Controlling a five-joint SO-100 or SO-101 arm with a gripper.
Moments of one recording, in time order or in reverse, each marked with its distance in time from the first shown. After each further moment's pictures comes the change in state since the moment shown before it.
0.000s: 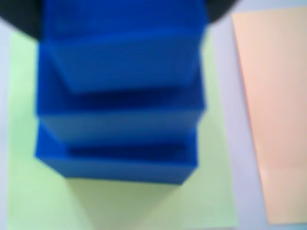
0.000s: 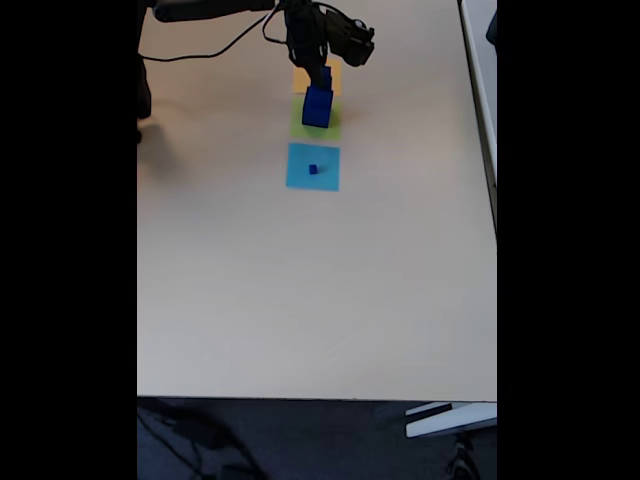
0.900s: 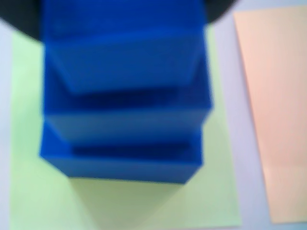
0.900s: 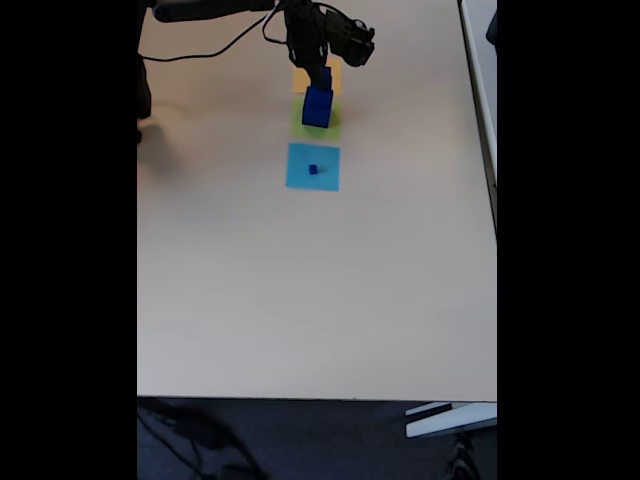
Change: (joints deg) arm 0.2 0.0 0.0 0.0 0.0
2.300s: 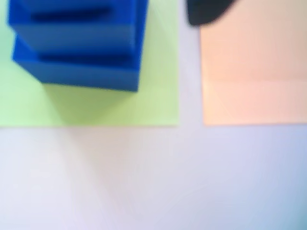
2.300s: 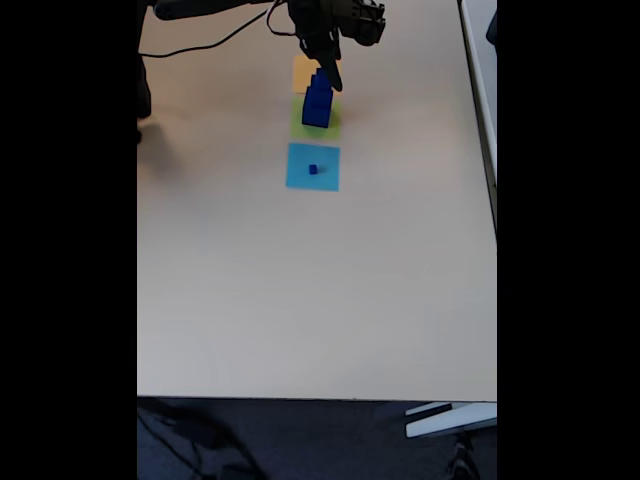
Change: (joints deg) arm -1.6 0.0 -3.7 -8.7 -2.1
